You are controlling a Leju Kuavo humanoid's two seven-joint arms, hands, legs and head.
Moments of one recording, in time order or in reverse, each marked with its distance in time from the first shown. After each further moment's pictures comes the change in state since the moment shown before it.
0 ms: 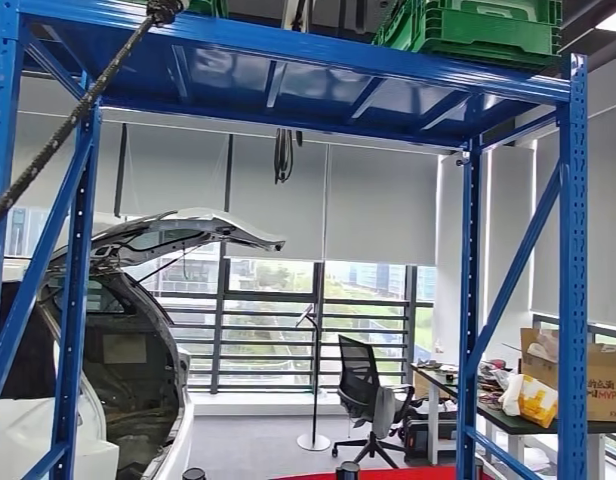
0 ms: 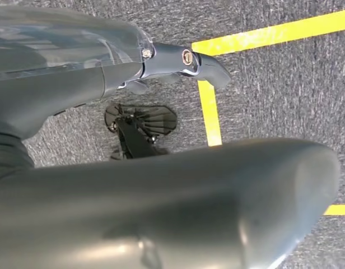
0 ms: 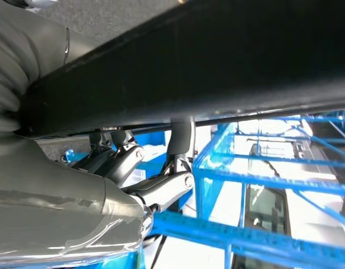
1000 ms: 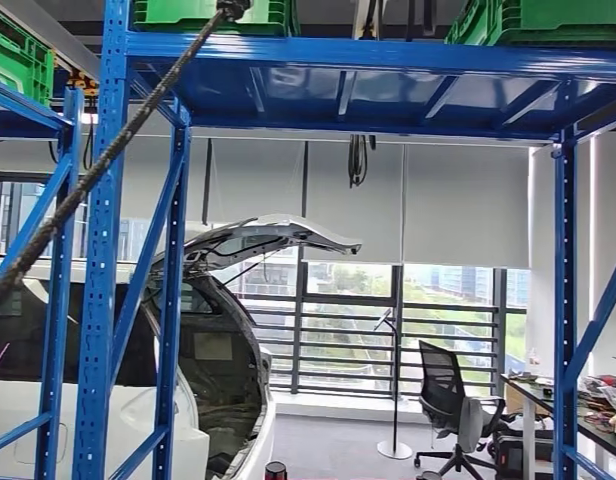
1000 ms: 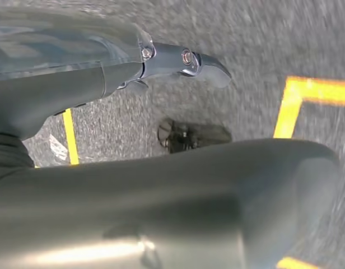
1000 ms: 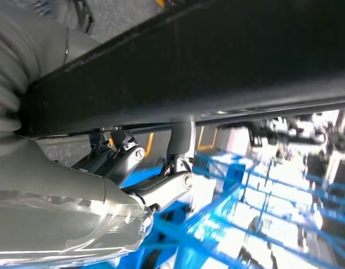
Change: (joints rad) left arm 0.028 0.072 0.008 0.006 0.084 0.024 0.193; right arm -0.105 -0.036 0.068 0.007 0.111 0.053 -0.022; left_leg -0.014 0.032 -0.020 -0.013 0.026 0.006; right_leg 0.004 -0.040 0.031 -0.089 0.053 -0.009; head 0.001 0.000
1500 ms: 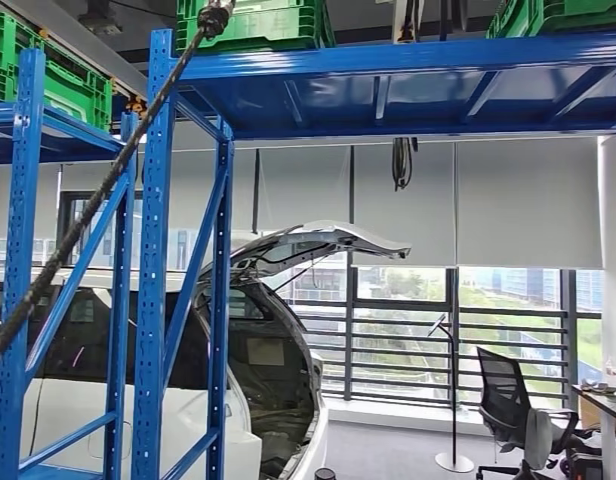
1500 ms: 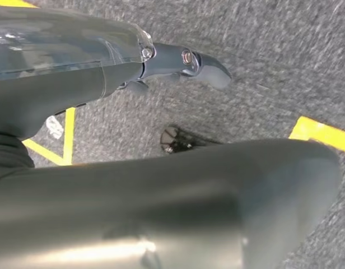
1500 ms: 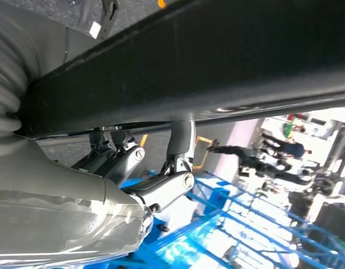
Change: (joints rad) left arm 0.001 0.036 0.031 0.004 0.043 0.035 0.027; right arm -0.047 -0.024 0.028 -0.009 0.052 -0.023 -0.050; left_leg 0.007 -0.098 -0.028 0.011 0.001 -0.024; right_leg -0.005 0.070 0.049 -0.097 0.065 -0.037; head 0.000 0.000
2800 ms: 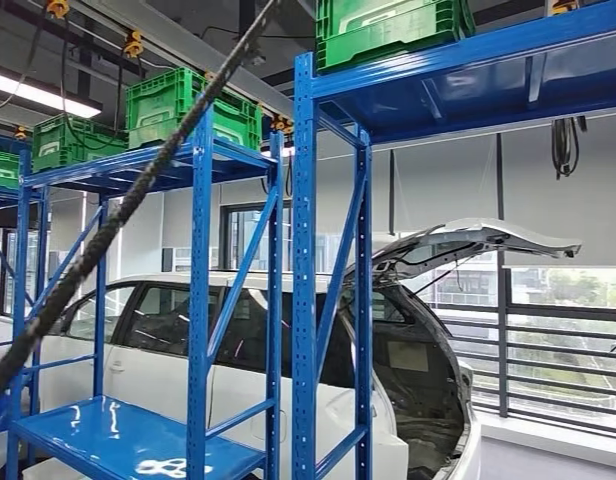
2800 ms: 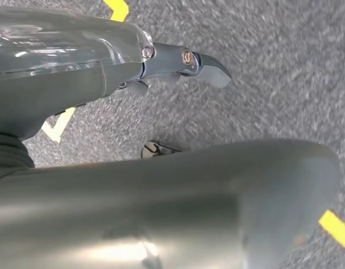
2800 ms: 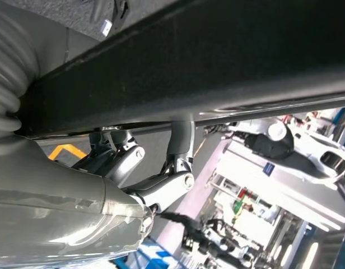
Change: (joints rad) left arm -0.015 0.021 0.000 0.002 0.016 0.018 -0.026; right arm -0.005 -0.031 -0.009 -0.043 0.052 0.011 -0.026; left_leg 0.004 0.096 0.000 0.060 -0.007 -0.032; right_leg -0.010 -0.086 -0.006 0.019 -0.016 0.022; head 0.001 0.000
